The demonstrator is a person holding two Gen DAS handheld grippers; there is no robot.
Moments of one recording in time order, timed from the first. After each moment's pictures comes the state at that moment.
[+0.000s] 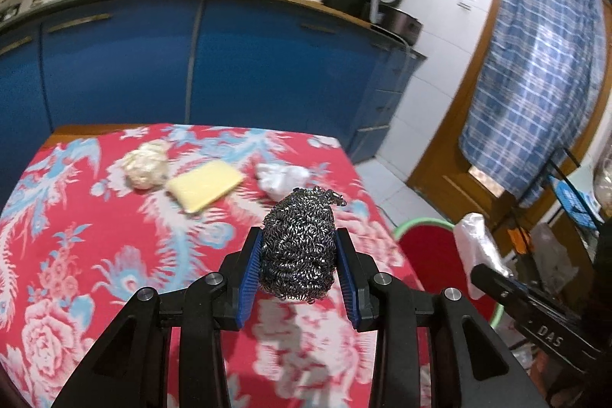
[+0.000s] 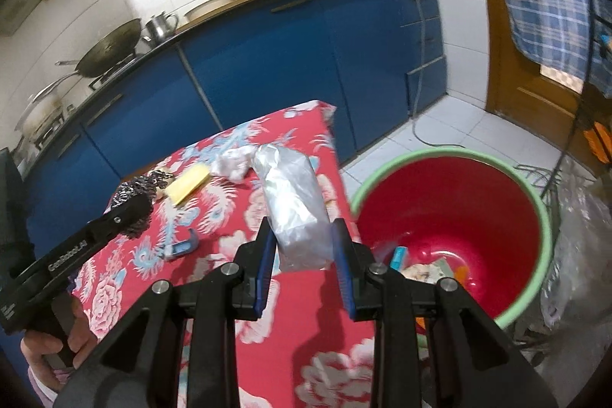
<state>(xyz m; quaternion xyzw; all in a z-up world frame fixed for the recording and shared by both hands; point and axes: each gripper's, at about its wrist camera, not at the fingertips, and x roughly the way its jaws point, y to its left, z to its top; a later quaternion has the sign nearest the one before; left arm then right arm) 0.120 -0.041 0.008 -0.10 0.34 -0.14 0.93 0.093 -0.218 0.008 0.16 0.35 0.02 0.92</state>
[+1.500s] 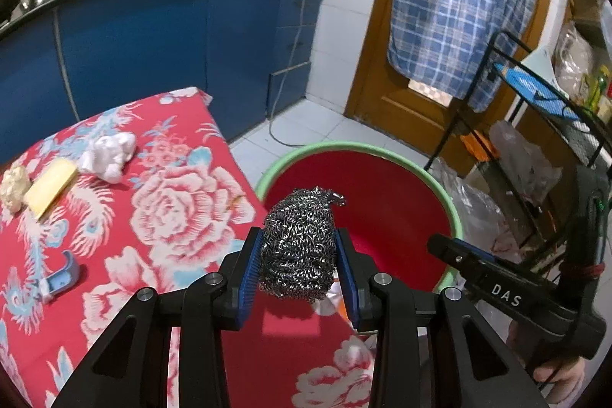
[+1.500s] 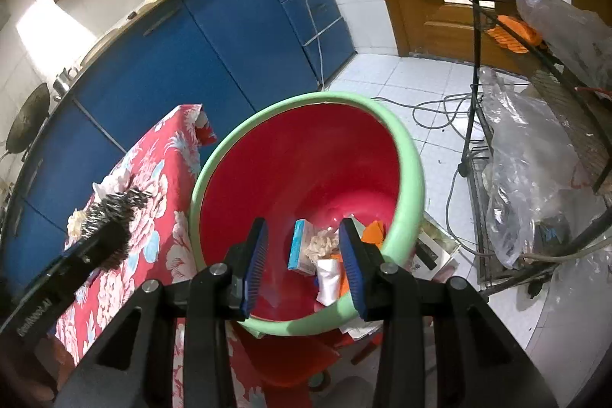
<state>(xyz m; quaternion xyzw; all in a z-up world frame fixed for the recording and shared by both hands) 0.114 -0.204 -0.028 0.02 0.39 -0.26 0.88 0.053 -0.347 -0.062 0.26 0.38 -0.11 0.88</state>
